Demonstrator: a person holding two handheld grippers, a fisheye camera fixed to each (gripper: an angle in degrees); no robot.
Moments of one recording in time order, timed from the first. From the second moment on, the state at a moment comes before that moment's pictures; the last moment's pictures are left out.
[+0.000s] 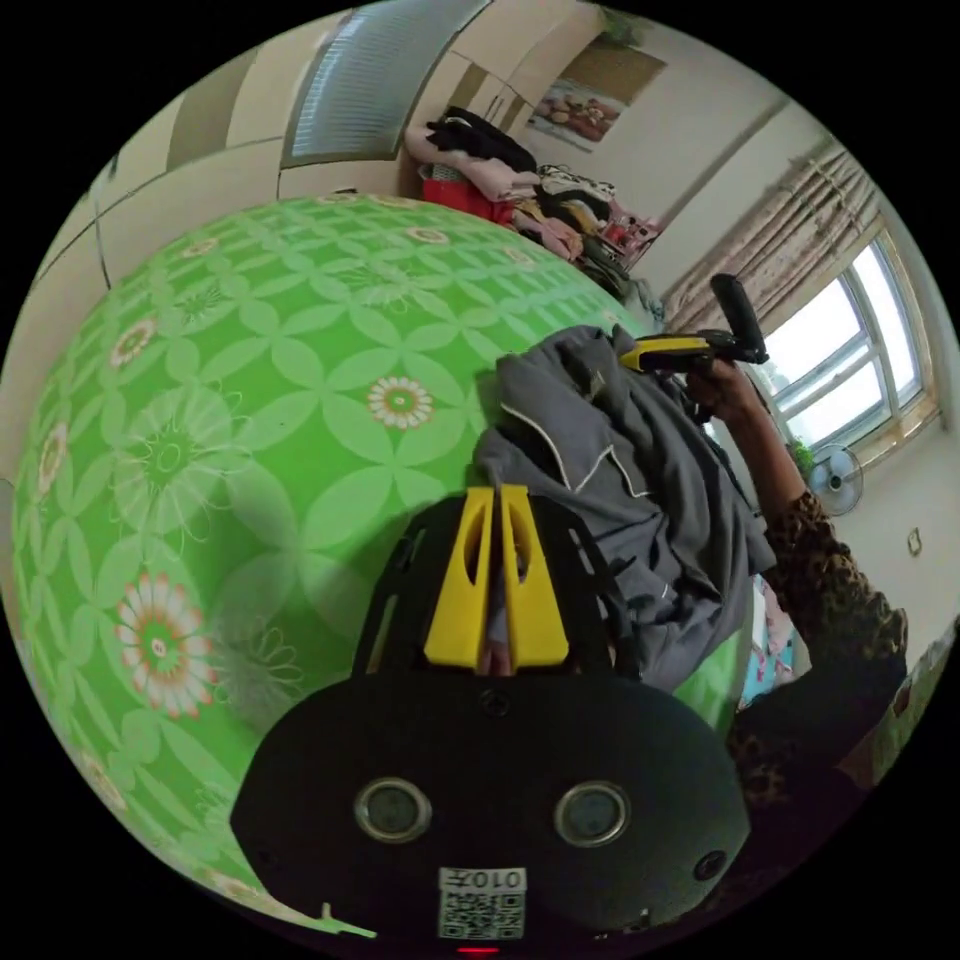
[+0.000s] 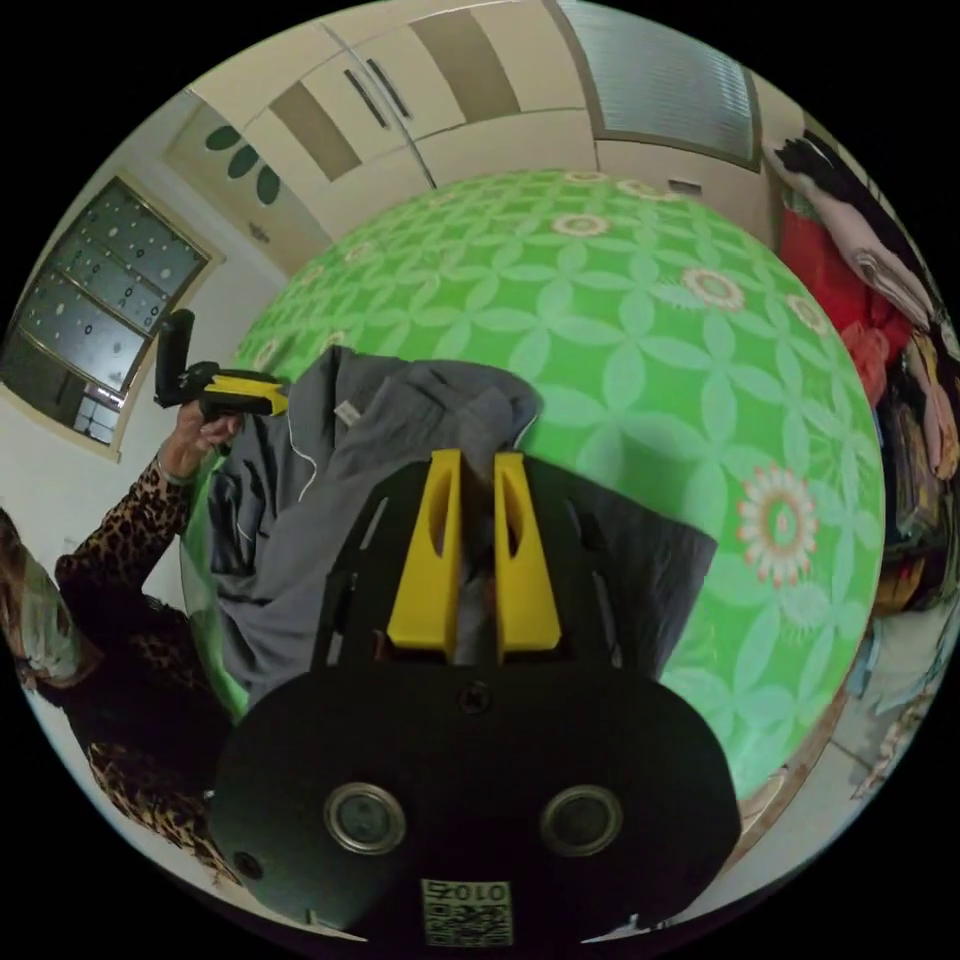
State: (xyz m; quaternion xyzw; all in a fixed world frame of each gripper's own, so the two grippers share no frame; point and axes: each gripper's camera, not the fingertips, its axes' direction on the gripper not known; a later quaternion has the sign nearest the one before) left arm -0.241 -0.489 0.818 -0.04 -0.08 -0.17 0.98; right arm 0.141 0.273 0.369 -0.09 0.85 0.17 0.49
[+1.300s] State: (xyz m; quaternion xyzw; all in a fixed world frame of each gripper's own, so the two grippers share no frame) left arm -0.243 -0.277 0.659 0.22 0.15 -0.40 0.88; right arm 0.098 0.263 0.581 0.13 0.79 0.00 0.60
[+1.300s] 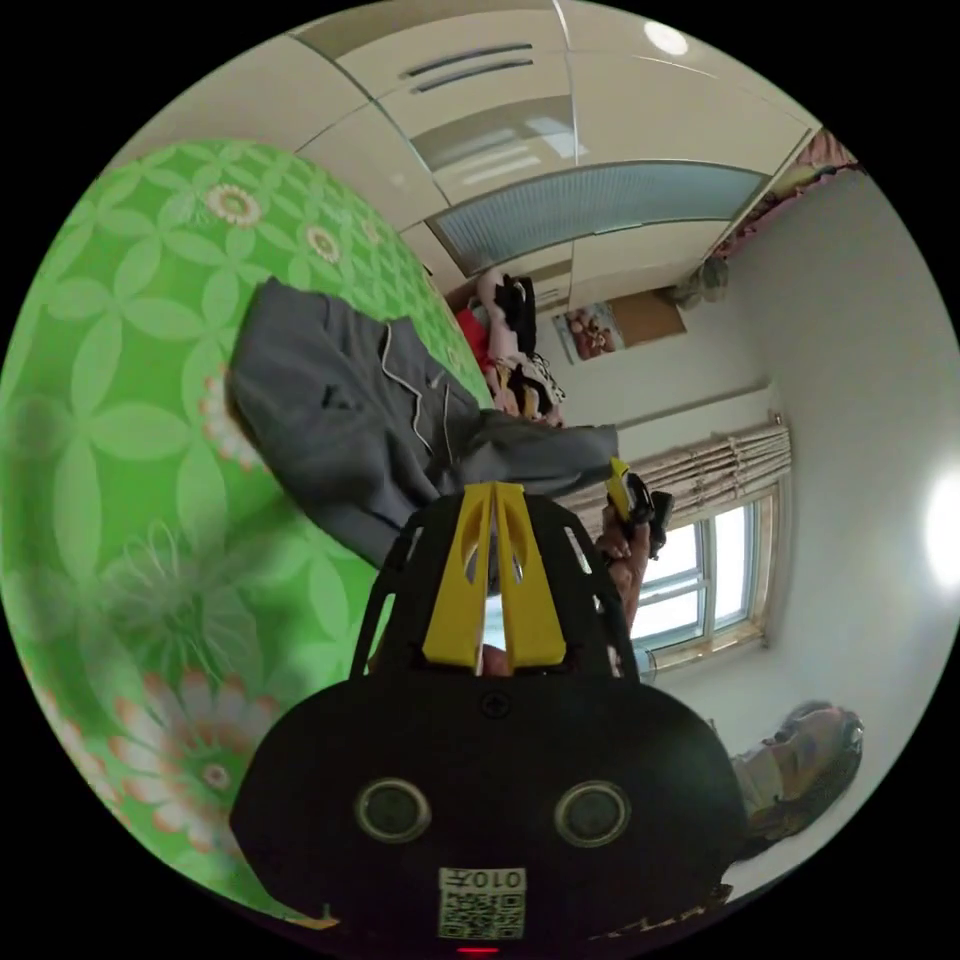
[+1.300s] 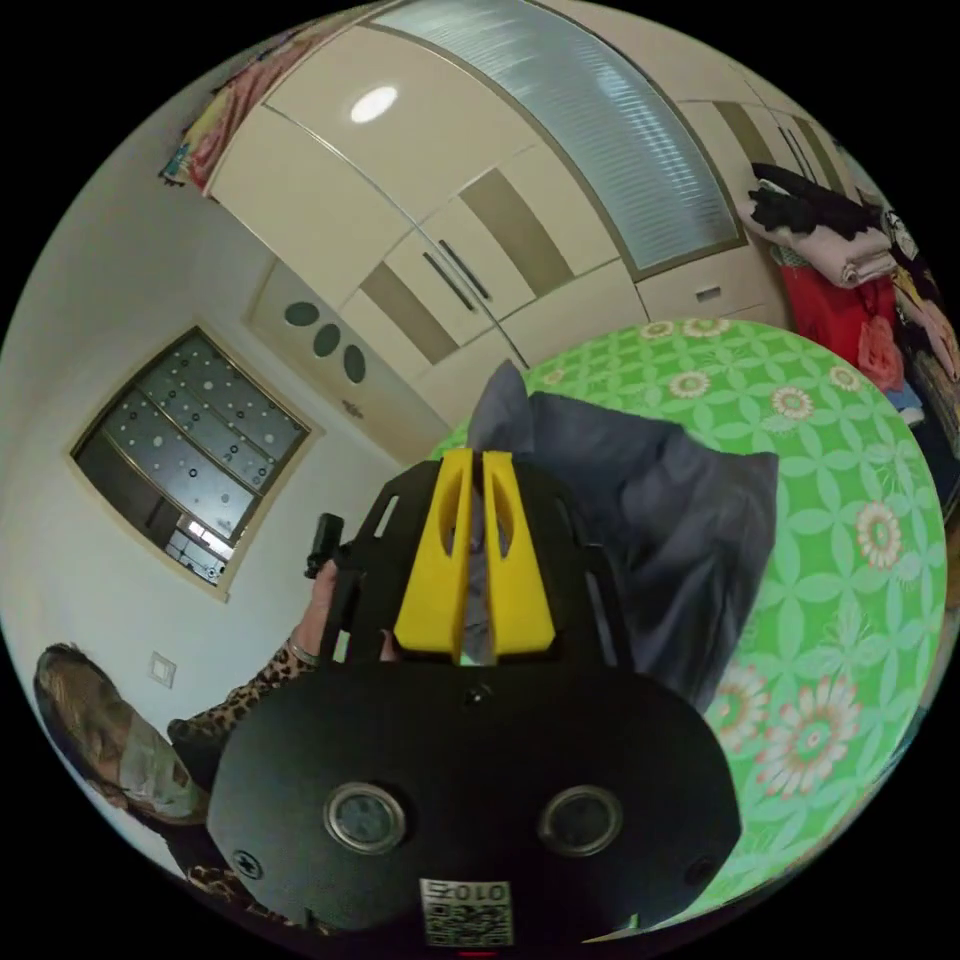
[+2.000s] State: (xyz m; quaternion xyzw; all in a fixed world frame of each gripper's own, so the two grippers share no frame) left arm -0.015 -0.063 0.657 0.26 0.20 -0.42 0.84; right arm 0.208 0.638 0.792 0.01 0.70 0.08 0.71
